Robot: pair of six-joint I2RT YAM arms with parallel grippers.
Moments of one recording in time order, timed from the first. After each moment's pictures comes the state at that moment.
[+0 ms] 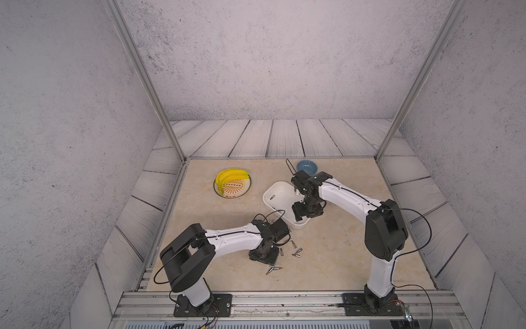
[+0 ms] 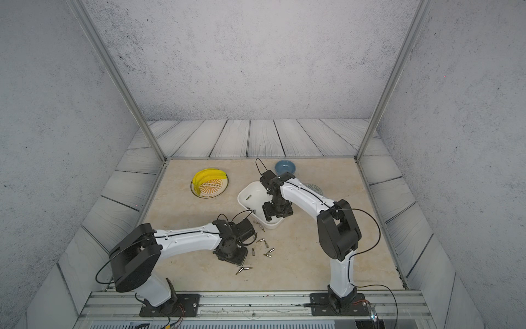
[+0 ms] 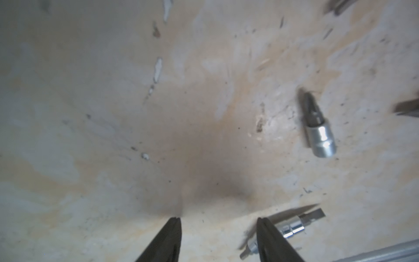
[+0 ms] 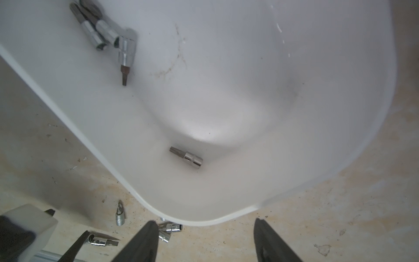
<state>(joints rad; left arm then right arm) -0.99 1.60 0.93 -0.82 0.05 -0.61 0.63 1.91 1.58 -1.17 -0.06 0.31</state>
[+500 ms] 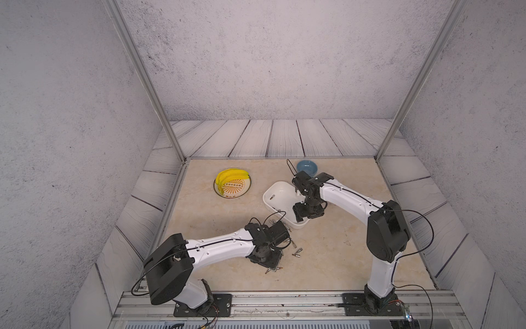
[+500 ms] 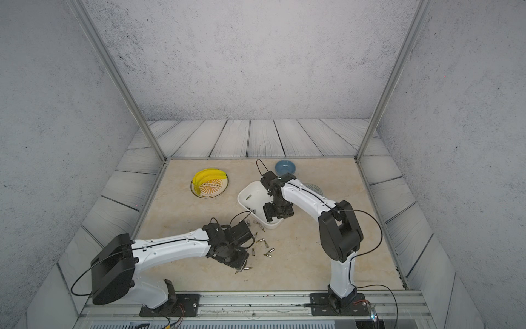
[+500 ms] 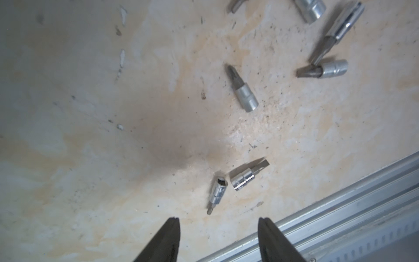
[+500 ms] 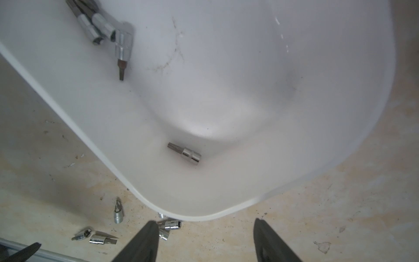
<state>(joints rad) -1.06 1.48 0.91 -0.84 0.08 -0.61 0.63 1.87 1.55 -1.16 -0.06 0.32</state>
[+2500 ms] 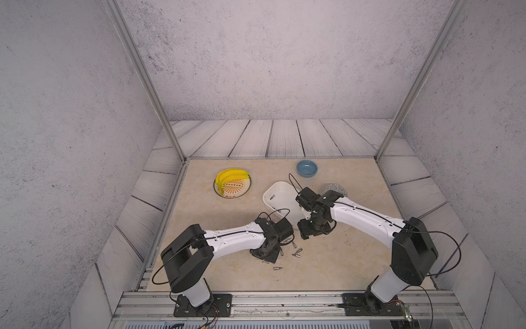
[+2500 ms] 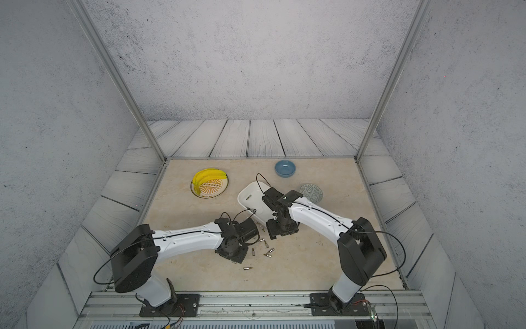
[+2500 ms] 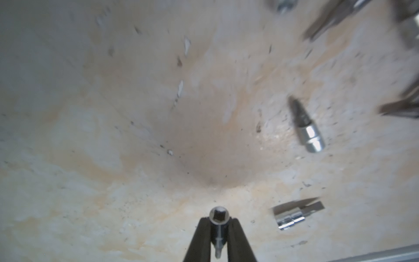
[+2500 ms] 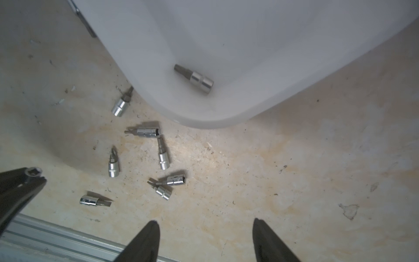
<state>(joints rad) -1.00 1.62 1.05 -0.93 -0.06 -0.57 0.74 1.62 1.21 -1.06 -0.06 0.41</state>
